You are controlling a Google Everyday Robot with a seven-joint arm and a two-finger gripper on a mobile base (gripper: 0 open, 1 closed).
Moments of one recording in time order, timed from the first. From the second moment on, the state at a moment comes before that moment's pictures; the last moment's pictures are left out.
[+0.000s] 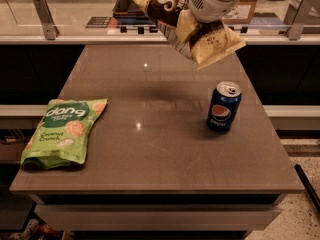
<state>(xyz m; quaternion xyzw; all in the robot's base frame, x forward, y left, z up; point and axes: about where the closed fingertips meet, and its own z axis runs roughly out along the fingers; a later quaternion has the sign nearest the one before) 0.627 -0.079 1.005 -0.29 0.90 0.01 0.31</state>
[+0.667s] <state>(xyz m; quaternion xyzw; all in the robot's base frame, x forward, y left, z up) 0.559 -0.053 0.992 -0.28 0.91 0.07 0.30</state>
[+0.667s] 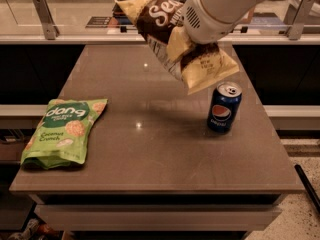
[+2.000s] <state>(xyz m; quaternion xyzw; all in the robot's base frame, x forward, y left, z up) 0.504 0.054 0.919 -0.26 0.92 0.17 0.22</state>
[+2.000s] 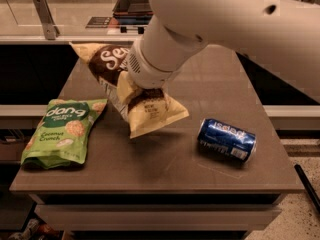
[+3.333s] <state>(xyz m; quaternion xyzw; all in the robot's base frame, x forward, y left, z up) 0.498 0.063 0.915 -0.26 0.93 0.17 0.21</state>
